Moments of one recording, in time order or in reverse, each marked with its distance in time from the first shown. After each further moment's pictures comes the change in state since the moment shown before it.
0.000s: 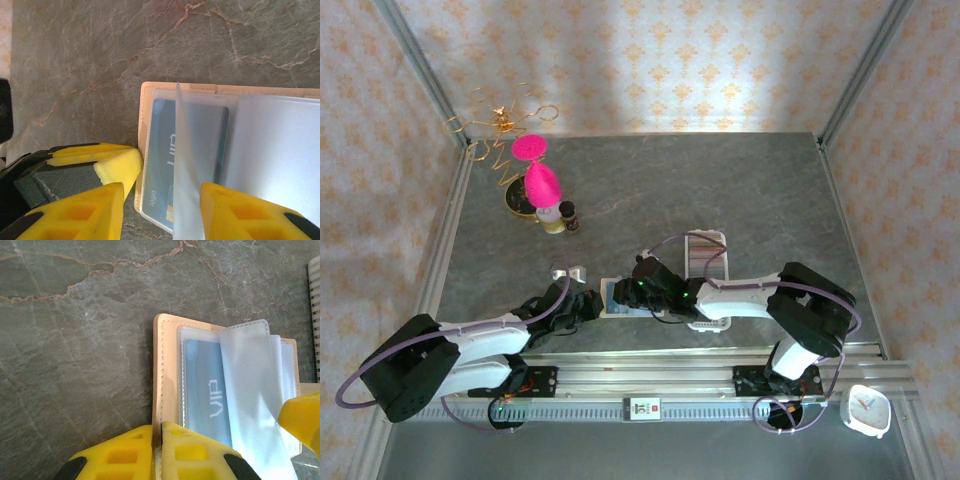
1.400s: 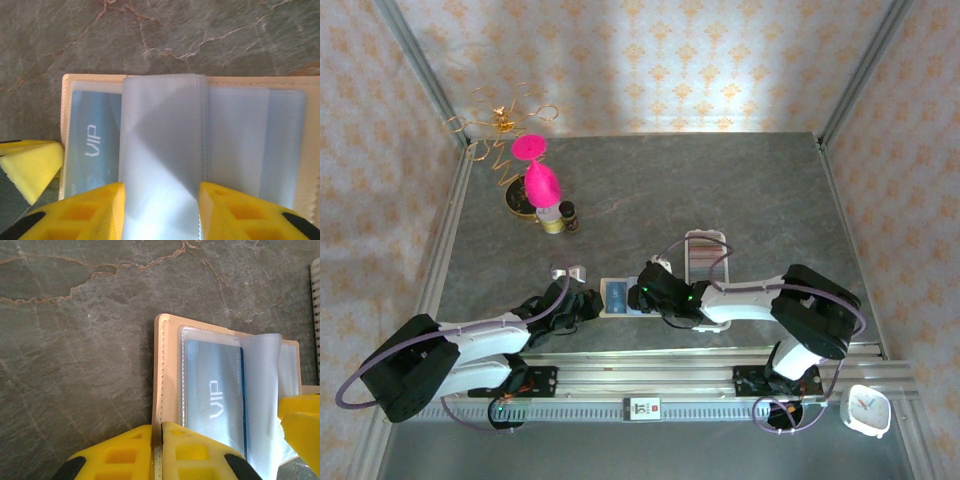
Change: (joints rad) left arm 0.003 0.000 0.007 -0.014 0.001 0.000; right arm 0.000 -0.025 -0.050 -0.101 0.101 -0.047
